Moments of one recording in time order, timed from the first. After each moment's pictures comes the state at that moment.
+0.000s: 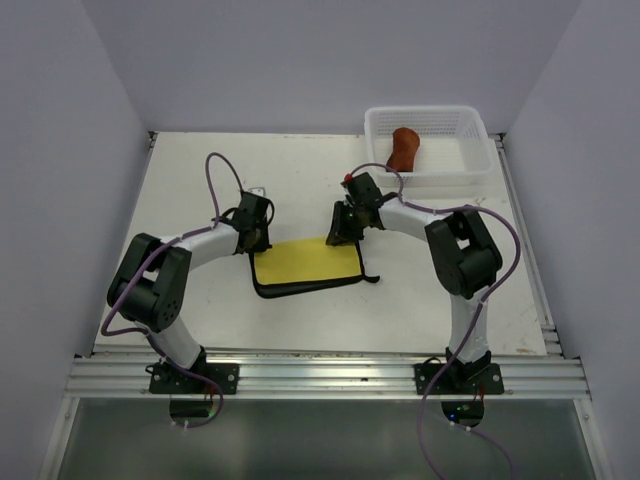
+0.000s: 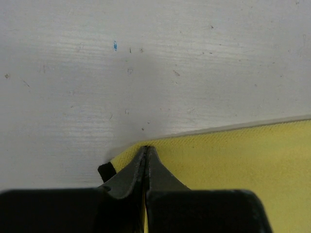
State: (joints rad) left arm -0.39 1.69 0.92 -0.22 -0.19 -0.43; right arm 0.51 2.03 1.33 -0.31 -0.28 0.62
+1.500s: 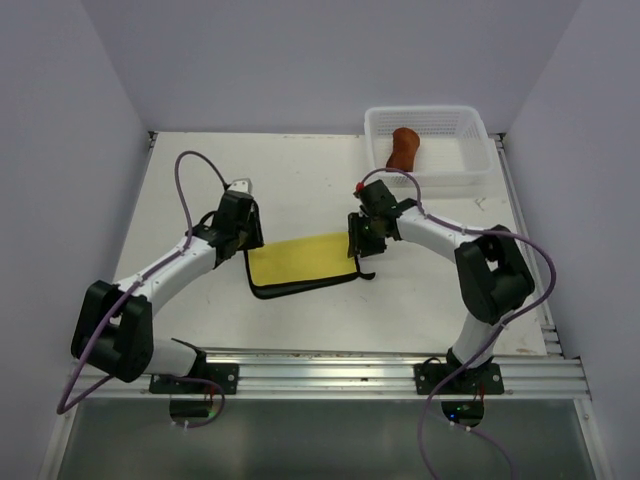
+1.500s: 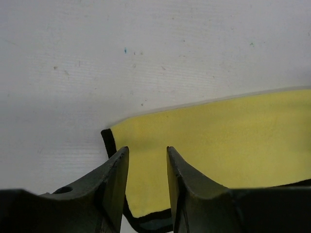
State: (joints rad) left arm -0.39 1.38 0.86 -0.29 -0.17 -0.45; right arm 0.51 1.76 1.17 -0.51 -0.12 0.45
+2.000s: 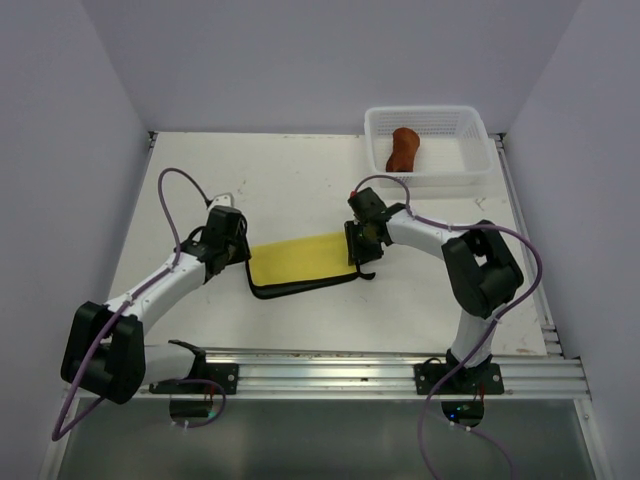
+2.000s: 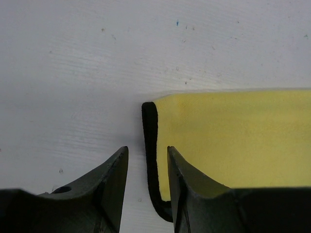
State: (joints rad) left arm -0.34 1.26 0.72 -0.33 -0.24 -0.50; right arm 0.57 1.84 1.17 -0.51 -0.04 0.44
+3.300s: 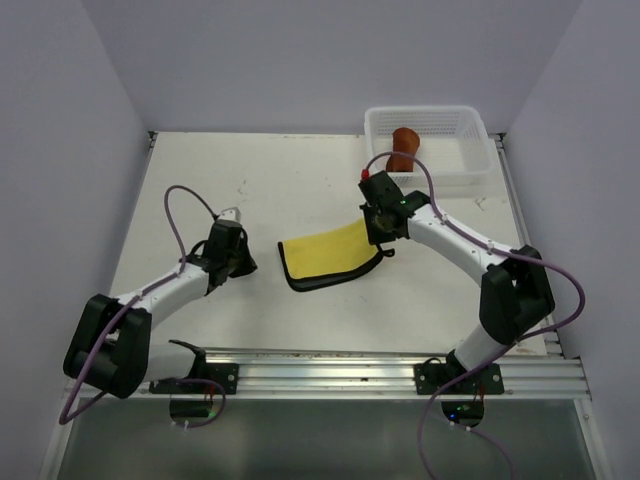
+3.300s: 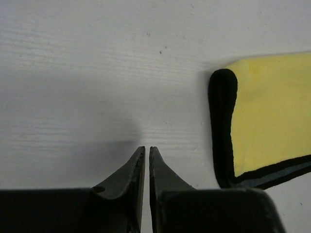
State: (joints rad) left arm -0.34 1.27 0.56 -0.15 -0.08 -0.56; right arm 0.56 1.62 1.25 -0.70 0.22 0.34
